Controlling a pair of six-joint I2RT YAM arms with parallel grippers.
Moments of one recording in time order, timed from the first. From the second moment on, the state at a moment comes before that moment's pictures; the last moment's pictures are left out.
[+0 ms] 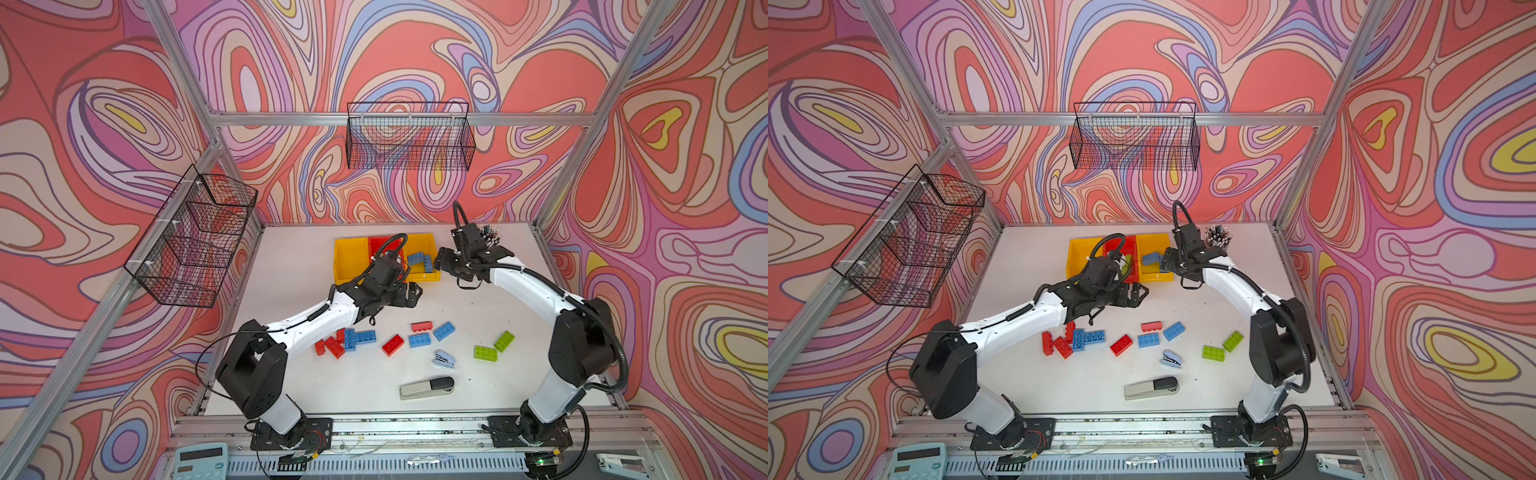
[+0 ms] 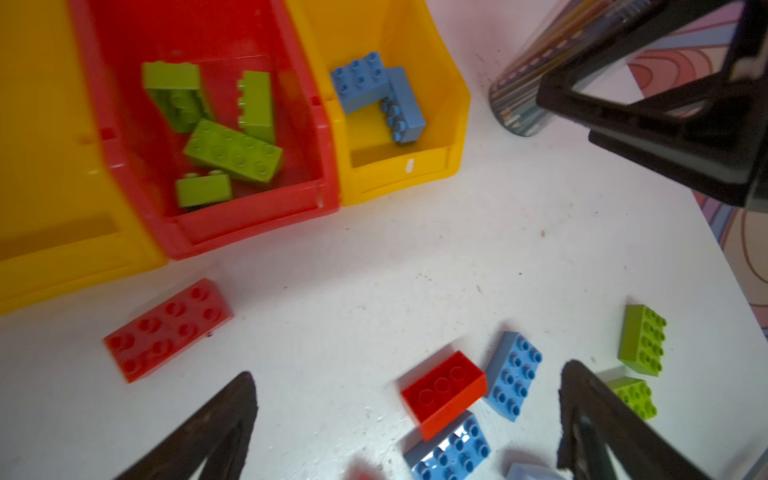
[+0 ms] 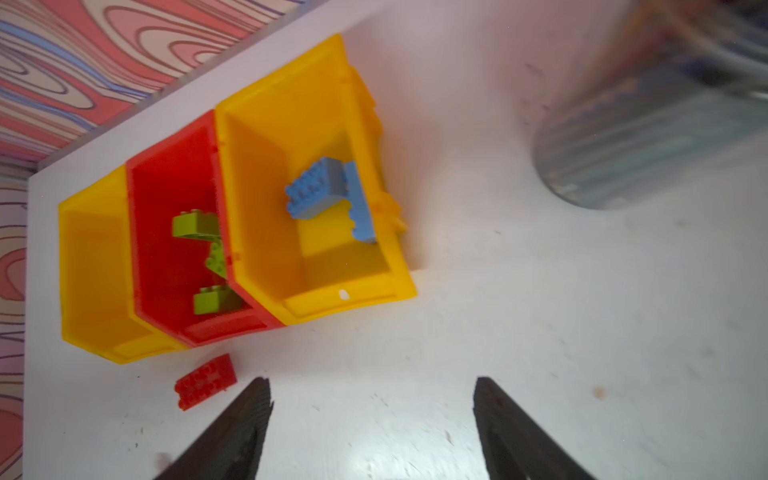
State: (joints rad) left arm -0.74 1.62 1.18 -0.33 -0.07 -0.50; right arm 0.37 1.68 1.36 -0.58 0.04 0.67
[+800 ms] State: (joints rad) left arm -0.96 1.86 1.48 -0.39 -0.04 -0.46; right arm 0.15 1.21 0.70 -0.77 0.17 0.78
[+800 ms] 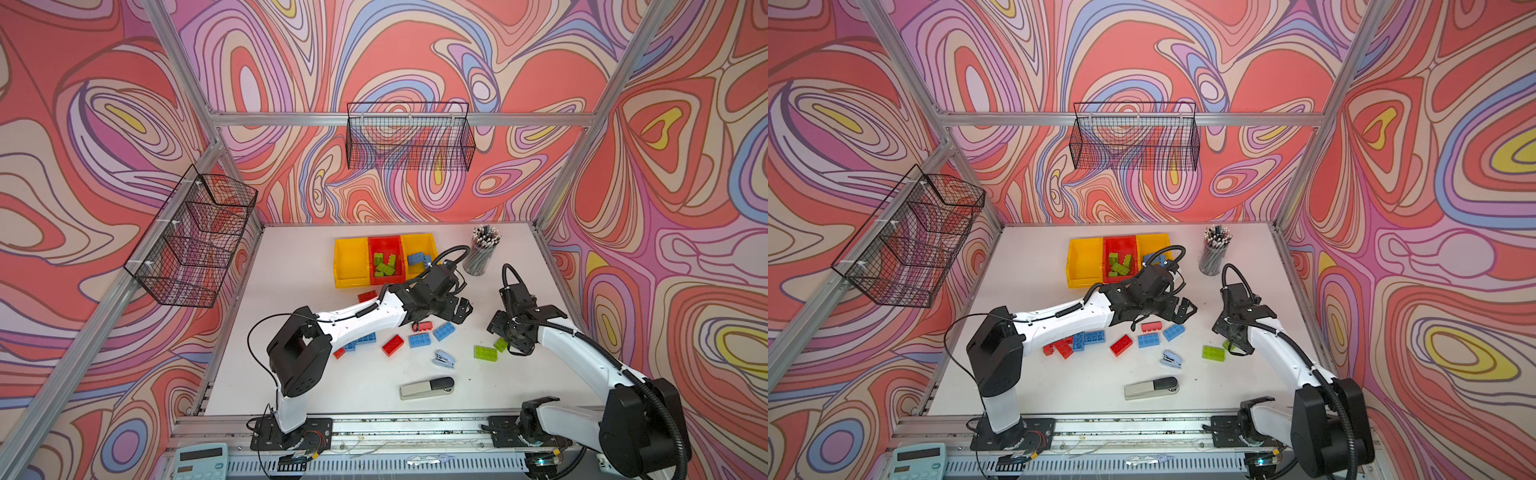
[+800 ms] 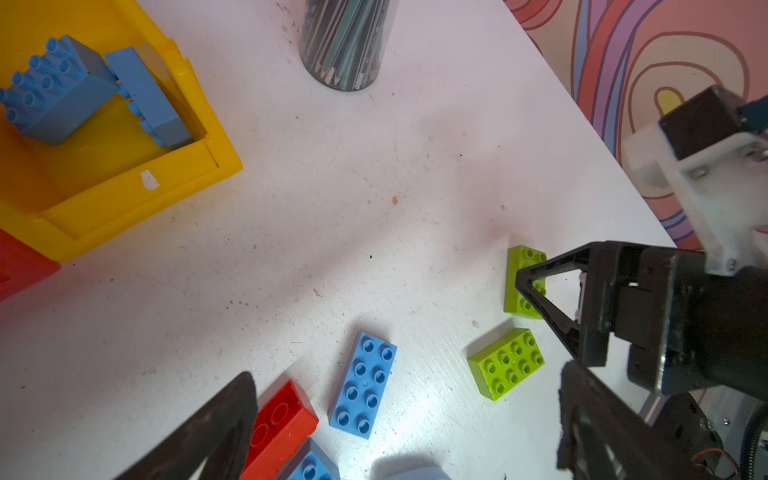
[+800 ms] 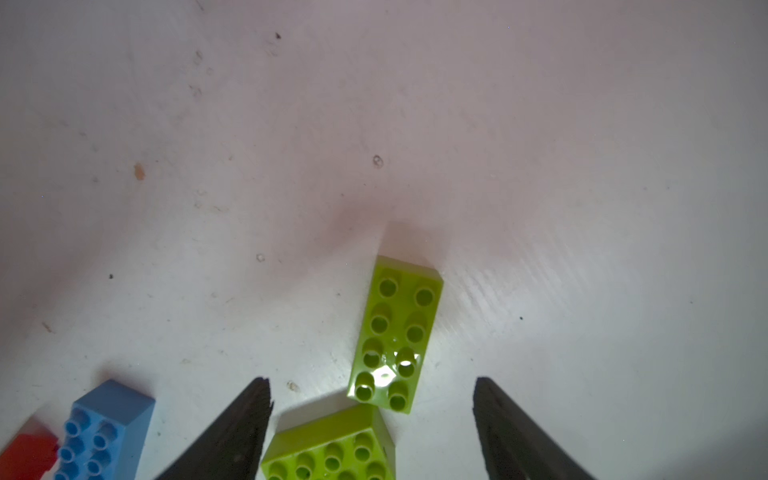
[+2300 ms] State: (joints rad) left arm -0.77 1.80 1.36 -0.40 -0.07 -0.49; right arm 0.16 1.52 1.10 -0.66 -0.01 0.63
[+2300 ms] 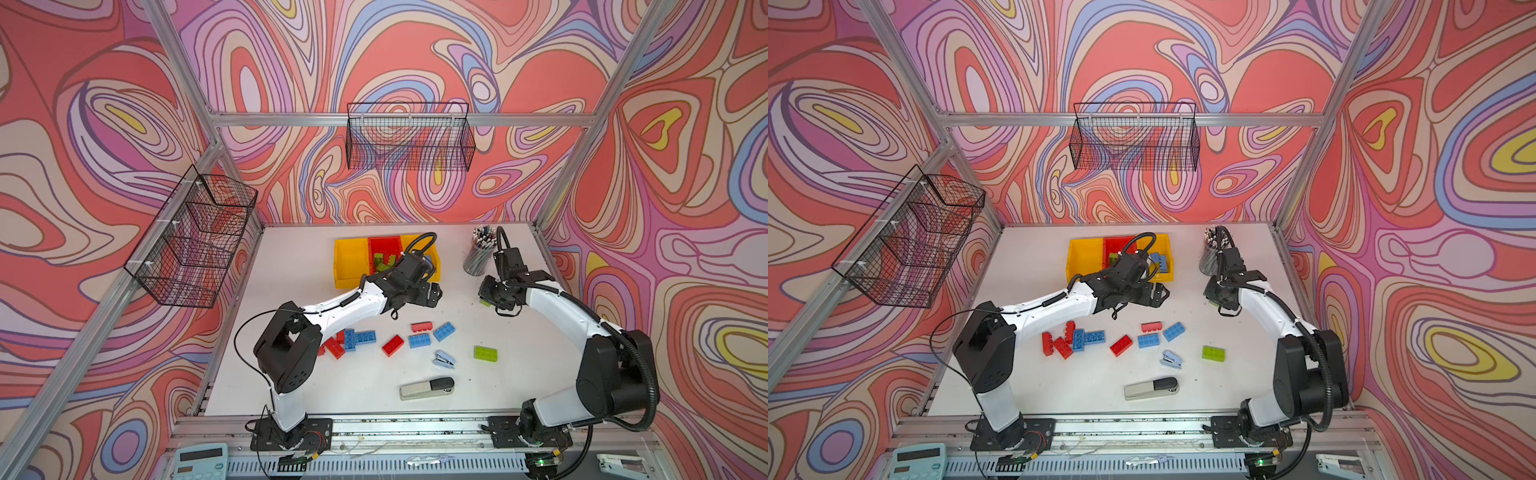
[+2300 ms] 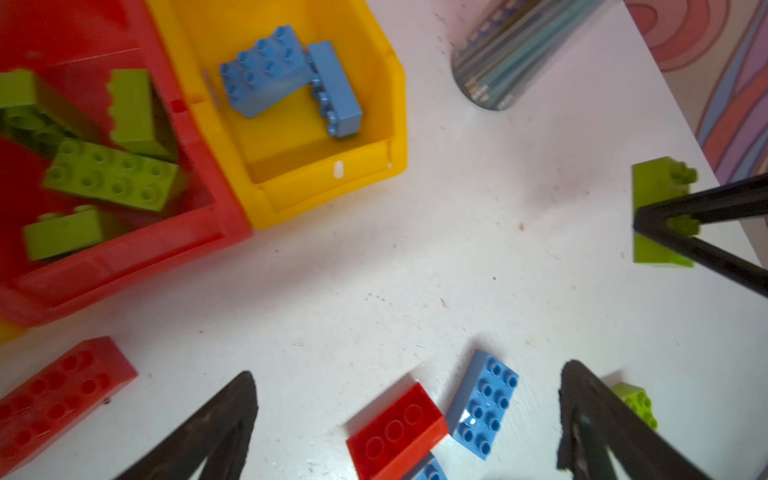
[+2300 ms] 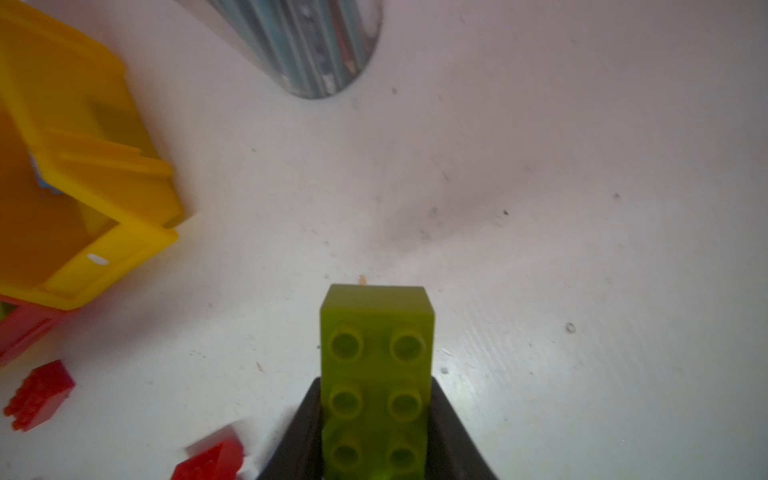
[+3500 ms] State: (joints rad) left arm -0.40 1.47 1.07 -0.41 -0.10 -0.49; right arm 0.51 2.47 2.29 -0.61 -0.25 0.61
